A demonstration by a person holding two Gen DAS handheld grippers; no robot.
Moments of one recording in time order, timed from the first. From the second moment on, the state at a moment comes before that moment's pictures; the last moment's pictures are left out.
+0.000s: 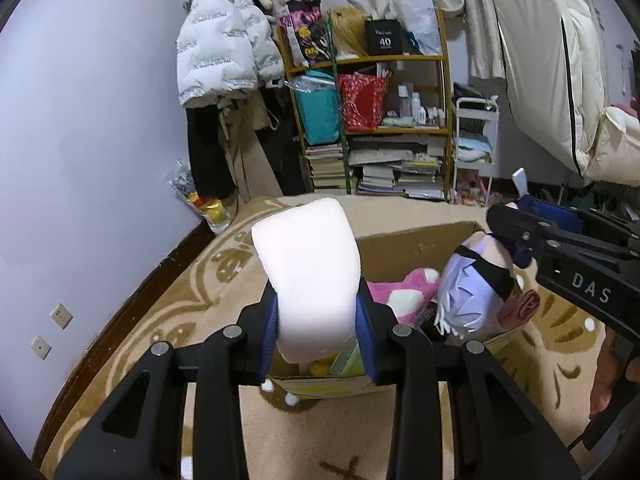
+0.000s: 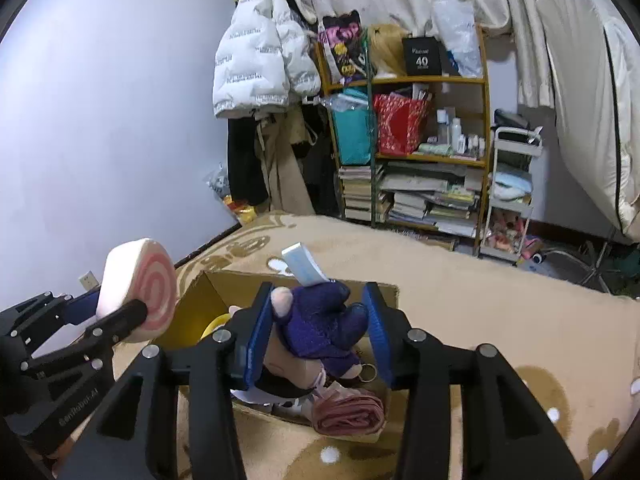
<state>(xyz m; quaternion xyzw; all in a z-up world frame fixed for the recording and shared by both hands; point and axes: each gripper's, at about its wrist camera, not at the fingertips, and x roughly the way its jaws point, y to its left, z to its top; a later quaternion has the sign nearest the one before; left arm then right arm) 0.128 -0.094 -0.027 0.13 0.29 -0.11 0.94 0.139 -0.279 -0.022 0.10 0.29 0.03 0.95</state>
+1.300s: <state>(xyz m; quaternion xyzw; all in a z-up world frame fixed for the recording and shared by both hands) 0.068 -0.051 0.000 0.10 0.28 -0.07 0.95 0.071 -0.291 0.017 0.13 0.28 0.03 0.95</state>
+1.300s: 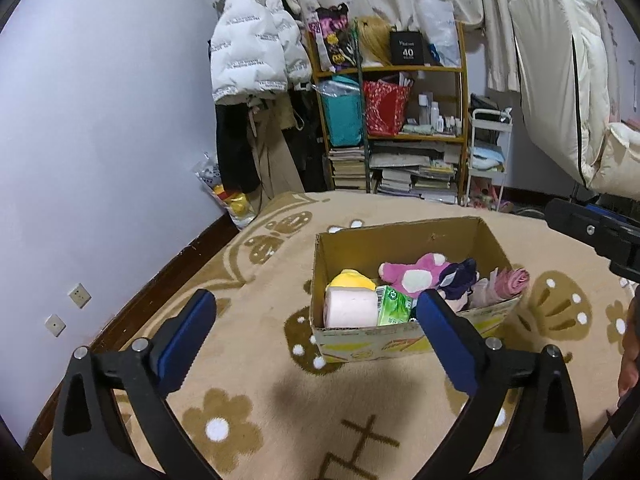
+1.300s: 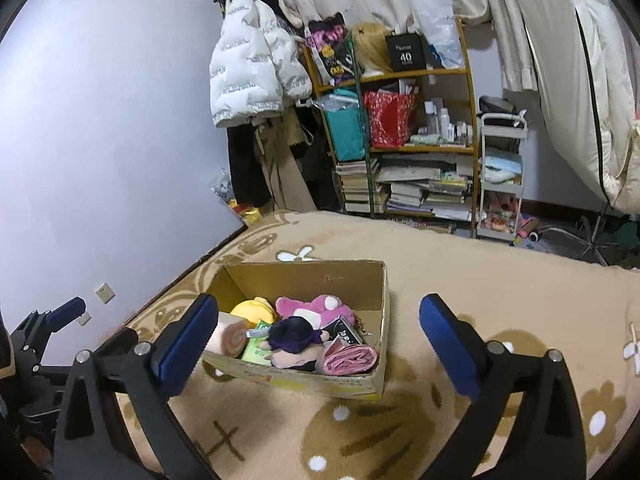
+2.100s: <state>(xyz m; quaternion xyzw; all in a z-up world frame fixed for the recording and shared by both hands) -0.002 -0.033 0.027 0.11 0.22 -0.06 0.97 -0.015 -0.280 0.033 0.12 0.25 0.01 0.96</state>
